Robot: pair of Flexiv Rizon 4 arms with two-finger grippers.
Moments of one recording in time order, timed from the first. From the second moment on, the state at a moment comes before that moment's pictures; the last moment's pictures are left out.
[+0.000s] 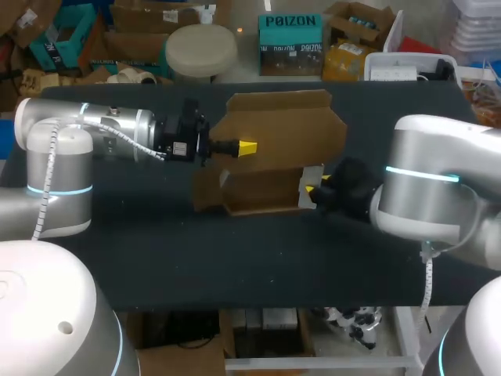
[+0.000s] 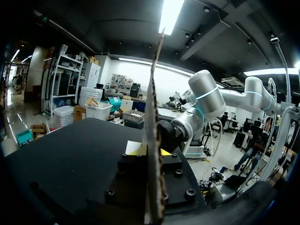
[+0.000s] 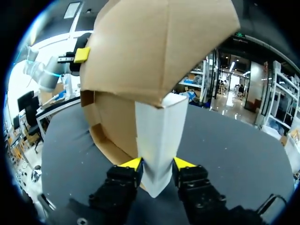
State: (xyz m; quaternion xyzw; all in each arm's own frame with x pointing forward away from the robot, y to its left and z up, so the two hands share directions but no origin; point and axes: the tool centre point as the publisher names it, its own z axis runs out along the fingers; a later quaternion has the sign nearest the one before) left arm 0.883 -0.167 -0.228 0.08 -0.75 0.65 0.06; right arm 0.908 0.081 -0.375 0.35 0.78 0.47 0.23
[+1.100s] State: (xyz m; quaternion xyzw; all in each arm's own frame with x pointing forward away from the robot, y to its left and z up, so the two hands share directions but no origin) left arm 0.883 -0.165 -0.227 0.08 -0.75 0.65 0.06; right arm 0.912 0.082 -0.378 0.43 0.73 0.46 0.25
